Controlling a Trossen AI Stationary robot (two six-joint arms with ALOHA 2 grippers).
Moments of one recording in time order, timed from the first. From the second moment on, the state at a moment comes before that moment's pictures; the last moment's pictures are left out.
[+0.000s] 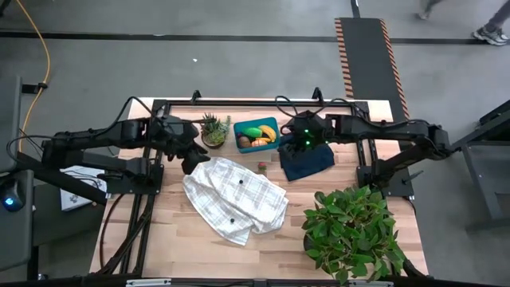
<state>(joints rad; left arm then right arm) 0.26 0.88 0.91 -0.76 0.10 -0.51 -0.17 1.38 1.17 -0.61 -0.01 0.61</state>
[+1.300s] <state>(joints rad) 0.20 0.89 0.91 -0.77 0.07 -0.43 -0.06 2.05 1.72 -1.01 0.00 0.76</state>
